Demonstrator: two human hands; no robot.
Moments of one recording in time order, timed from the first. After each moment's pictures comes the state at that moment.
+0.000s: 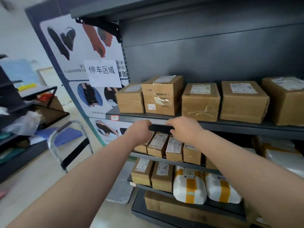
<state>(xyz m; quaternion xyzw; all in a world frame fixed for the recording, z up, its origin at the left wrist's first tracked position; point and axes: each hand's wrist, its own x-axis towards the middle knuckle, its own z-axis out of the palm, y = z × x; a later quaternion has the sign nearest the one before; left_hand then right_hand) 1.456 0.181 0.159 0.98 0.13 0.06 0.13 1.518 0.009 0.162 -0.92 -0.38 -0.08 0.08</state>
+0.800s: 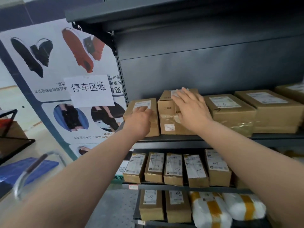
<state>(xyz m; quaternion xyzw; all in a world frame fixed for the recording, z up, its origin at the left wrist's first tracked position) 1.567 0.340 0.203 0.98 -0.04 0.19 0.00 1.592 0.136 0.213 -0.91 -0.24 -0.33 0.05</state>
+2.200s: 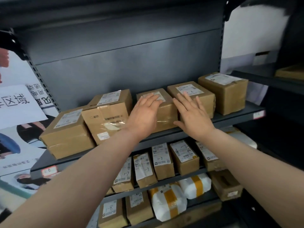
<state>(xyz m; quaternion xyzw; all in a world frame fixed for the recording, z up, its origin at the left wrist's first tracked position) 1.607 0.117 0.201 0.90 -0.31 0.30 0.05 1.591 -0.077 0.164 -0.95 -0.11 -0.28 0.03</state>
